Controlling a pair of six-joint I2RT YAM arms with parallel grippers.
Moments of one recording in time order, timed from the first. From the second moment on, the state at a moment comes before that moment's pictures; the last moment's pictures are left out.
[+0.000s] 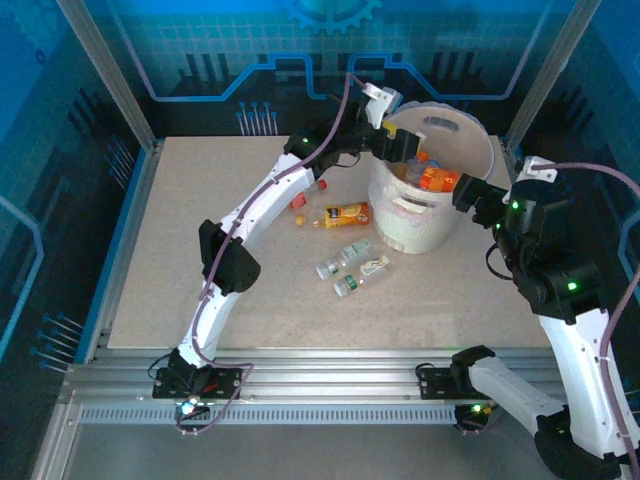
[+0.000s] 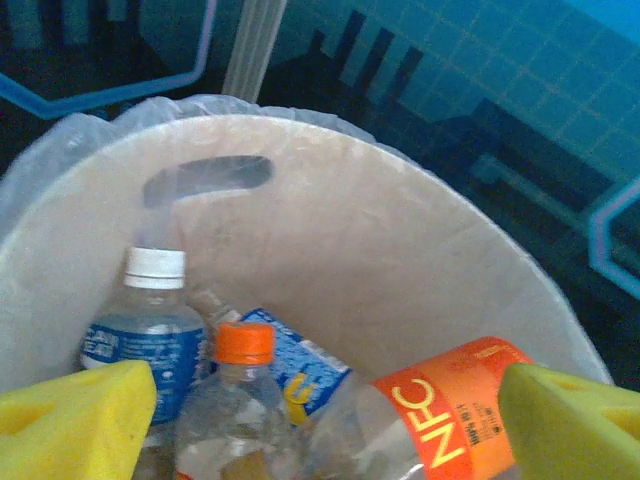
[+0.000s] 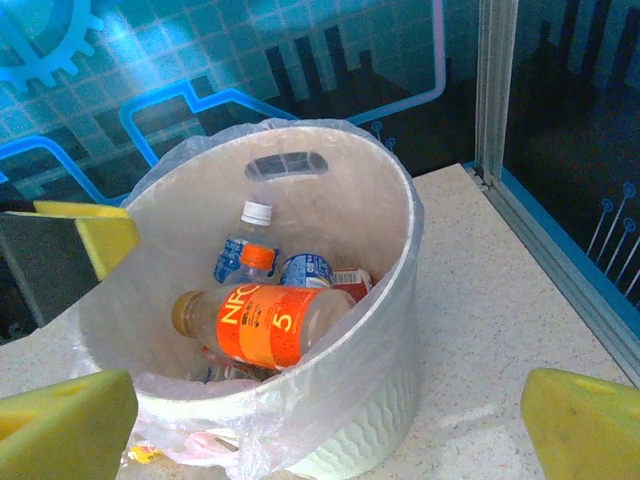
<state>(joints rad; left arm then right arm) -0.61 2.29 2.50 -0.51 0.44 -0.26 0.29 0.88 1.41 -0.93 0.40 0.43</state>
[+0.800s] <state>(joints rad) -0.52 1.39 1.36 -0.10 -0.05 -0.28 0.75 1.04 1.25 -1.02 0.58 0.74</state>
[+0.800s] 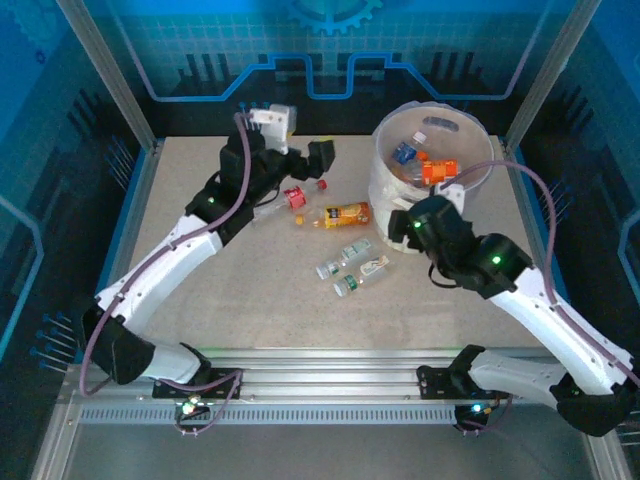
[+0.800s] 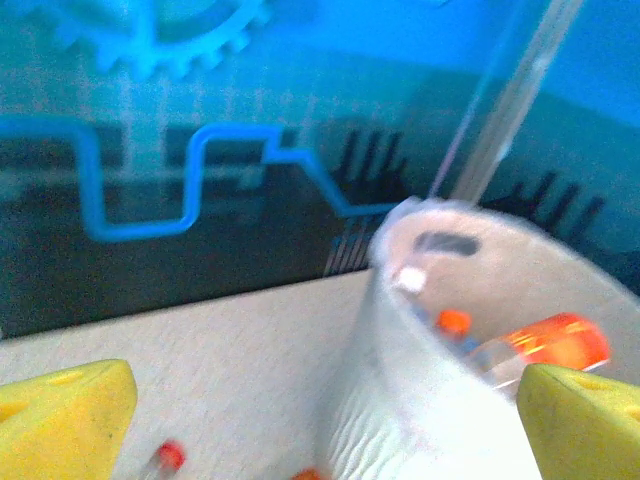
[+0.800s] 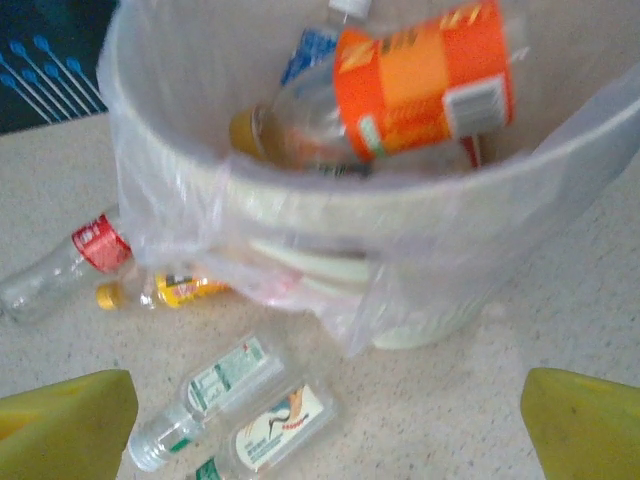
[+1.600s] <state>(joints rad) -0.40 1.15 0.93 -0.01 -0.32 -0.42 0.92 1.51 1.01 -0.79 0.33 1.10</state>
